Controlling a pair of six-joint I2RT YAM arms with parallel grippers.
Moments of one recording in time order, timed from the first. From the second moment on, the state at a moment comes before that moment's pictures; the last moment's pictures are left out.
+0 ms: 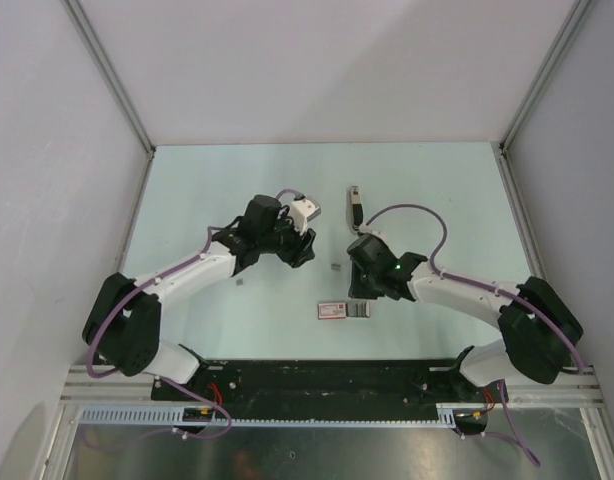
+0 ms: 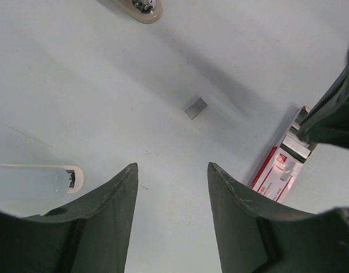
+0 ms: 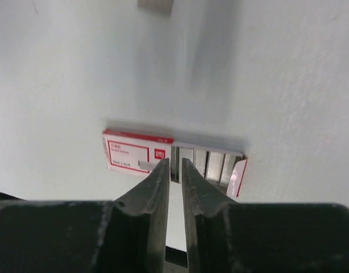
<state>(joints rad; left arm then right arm) -0.58 1.44 0.92 -0.14 0.33 0.14 0.85 1.45 0.84 -0.42 0.11 0.81</state>
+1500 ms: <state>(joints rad) -0.72 1.97 1.28 -0.32 0.48 0.79 0.39 1.18 0.85 -0.50 -0.04 0.59</state>
